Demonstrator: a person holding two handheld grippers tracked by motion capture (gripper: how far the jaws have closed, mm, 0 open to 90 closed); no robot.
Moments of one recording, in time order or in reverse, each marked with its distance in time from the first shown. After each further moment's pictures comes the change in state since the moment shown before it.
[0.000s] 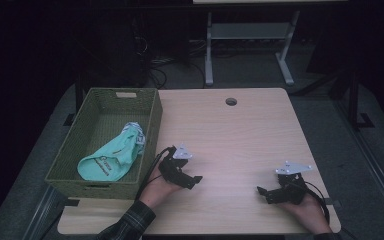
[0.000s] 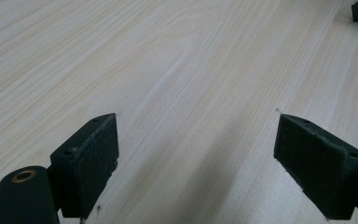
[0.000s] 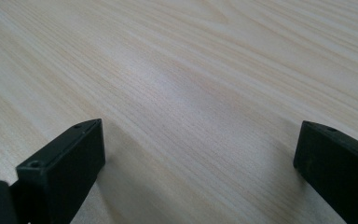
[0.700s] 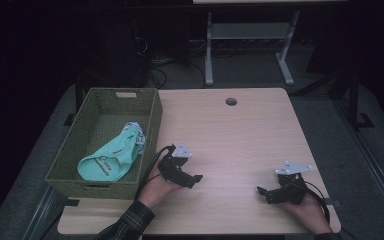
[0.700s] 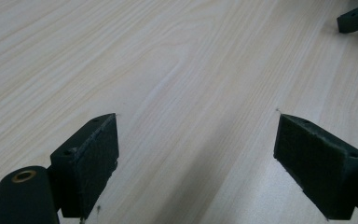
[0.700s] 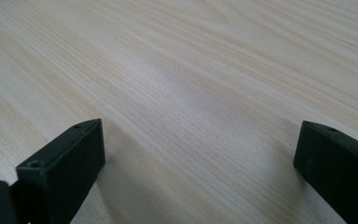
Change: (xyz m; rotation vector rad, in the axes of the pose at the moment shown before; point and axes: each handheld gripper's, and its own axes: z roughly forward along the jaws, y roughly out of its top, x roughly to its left) left arm -0.002 0.006 -0.008 -0.012 -0.005 -0.008; right arm 0.000 0.000 0.000 0.000 -0.001 0.001
